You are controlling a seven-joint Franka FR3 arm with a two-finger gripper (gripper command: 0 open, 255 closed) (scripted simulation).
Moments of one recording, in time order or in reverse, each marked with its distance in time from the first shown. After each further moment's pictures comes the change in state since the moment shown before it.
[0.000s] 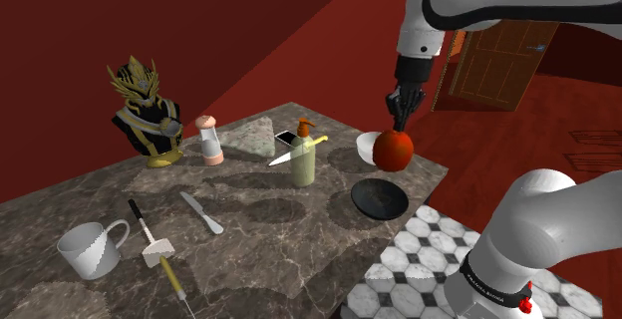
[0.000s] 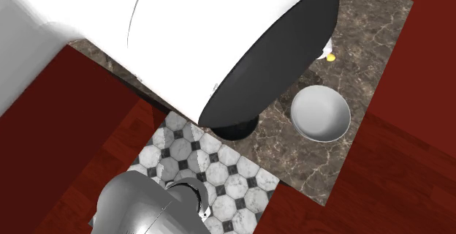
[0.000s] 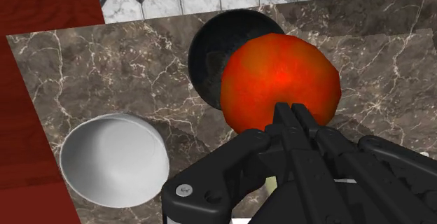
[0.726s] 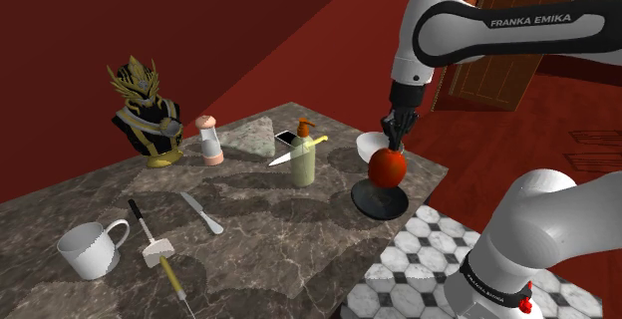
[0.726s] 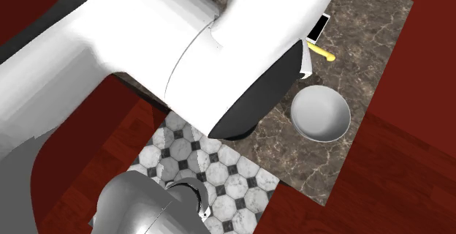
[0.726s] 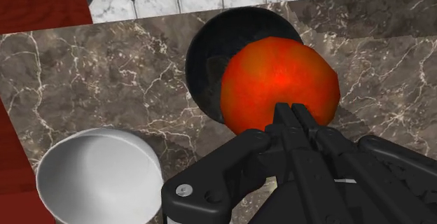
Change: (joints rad) arm 0.000 -0.013 0.004 -0.157 0.004 0.142 -0.014
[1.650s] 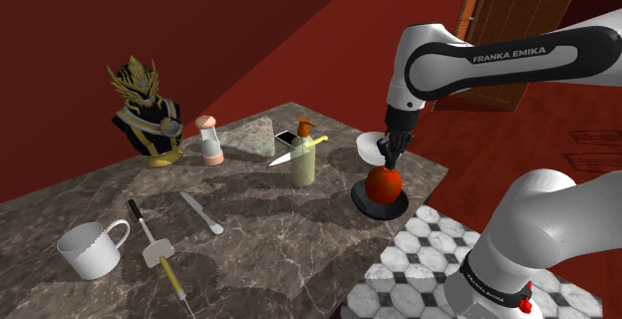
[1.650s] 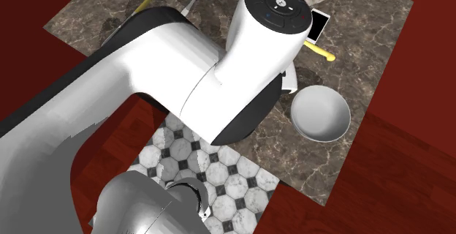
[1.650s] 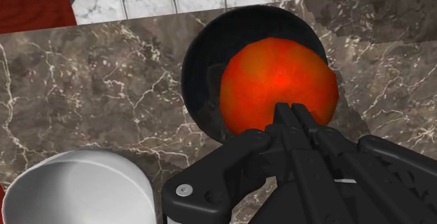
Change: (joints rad) arm 0.002 0.009 0.006 -0.148 0.008 0.157 -0.013
